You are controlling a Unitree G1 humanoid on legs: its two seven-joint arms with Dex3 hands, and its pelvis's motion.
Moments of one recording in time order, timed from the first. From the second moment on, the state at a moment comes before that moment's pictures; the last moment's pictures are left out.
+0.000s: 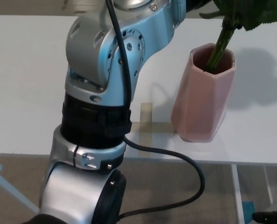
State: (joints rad) left_arm -1.15 -0.13 0.03 -0.02 -0.40 0.87 0.00; right_arm -0.32 -0.32 -0.06 1.27 -0.07 -0.09 0.04
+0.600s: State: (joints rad) left_arm -1.14 -0.12 0.01 0.02 -0.41 0.82 0.00; right_arm -0.33 -0.32 -0.07 1.27 -0.07 -0.09 0.04
